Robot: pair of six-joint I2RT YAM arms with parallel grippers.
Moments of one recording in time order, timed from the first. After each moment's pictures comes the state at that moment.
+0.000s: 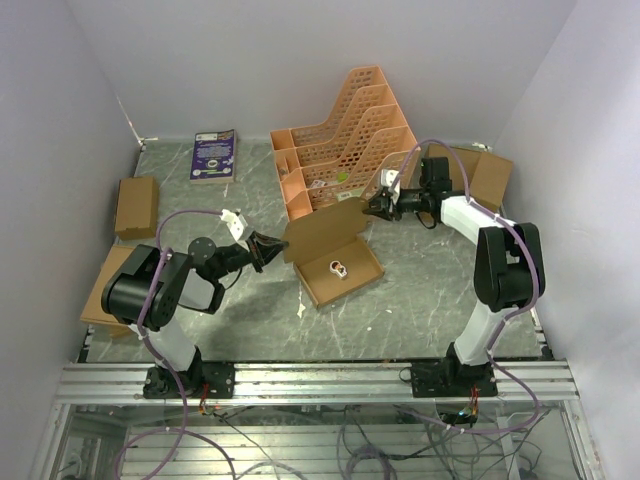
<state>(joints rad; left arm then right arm) -0.26 1.69 0.30 1.49 0.82 -0.21 0.14 1.82 1.20 -0.16 -1.11 -1.05</state>
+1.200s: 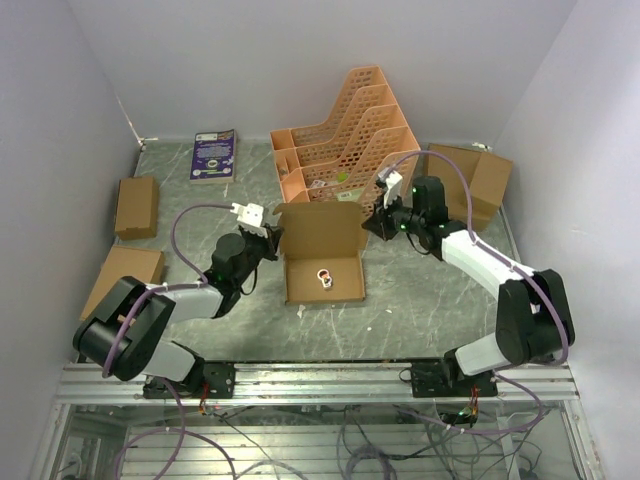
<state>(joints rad) -0.53 1.40 0.36 0.96 0.00 -0.18 0.30 1.49 0.92 0.00 -0.59 -0.20</state>
